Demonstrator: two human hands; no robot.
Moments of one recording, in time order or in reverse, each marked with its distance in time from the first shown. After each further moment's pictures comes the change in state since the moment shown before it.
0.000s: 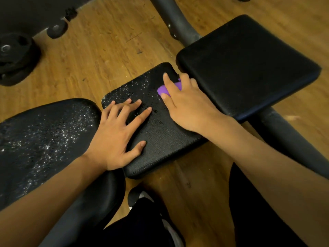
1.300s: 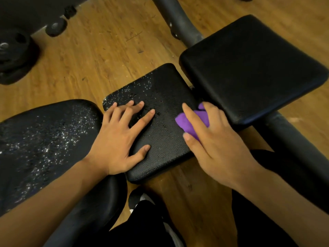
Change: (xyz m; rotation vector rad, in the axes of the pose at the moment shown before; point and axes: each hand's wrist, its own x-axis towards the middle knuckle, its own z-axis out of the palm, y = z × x) left_hand 0.001 0.003 0.001 0.016 0.000 0.010; right_hand -0.093 0.008 -0.004 0.038 -0.005 -0.023
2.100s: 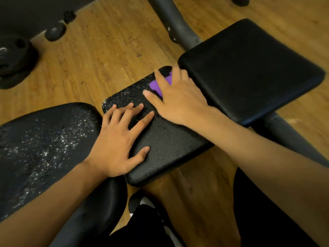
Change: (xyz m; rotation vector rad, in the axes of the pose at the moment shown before) left_hand 0.000 -0.002 0.003 -0.017 0.007 0.001; right_hand 0.129 -0.021 0.010 -0.200 0.044 0.035
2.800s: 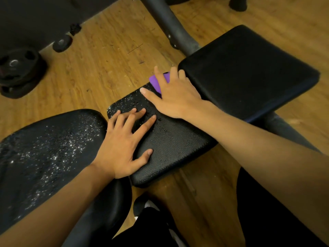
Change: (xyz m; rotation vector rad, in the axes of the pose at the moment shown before) left_hand 0.000 -0.001 -0.001 0.008 -0.018 -0.009; right_hand 0.022 0.000 -0.002 0.061 -0.024 0.016
